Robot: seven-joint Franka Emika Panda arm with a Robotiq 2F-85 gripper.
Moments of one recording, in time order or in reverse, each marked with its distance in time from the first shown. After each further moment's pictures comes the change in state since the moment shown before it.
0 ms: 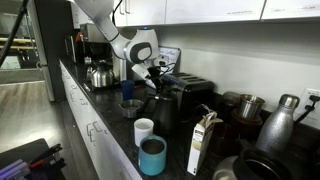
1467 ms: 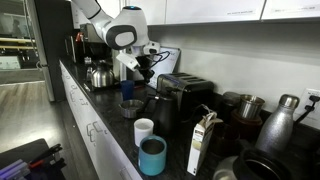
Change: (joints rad) arm -0.088 -0.342 0.089 -0.301 0.227 -0.032 -0.323
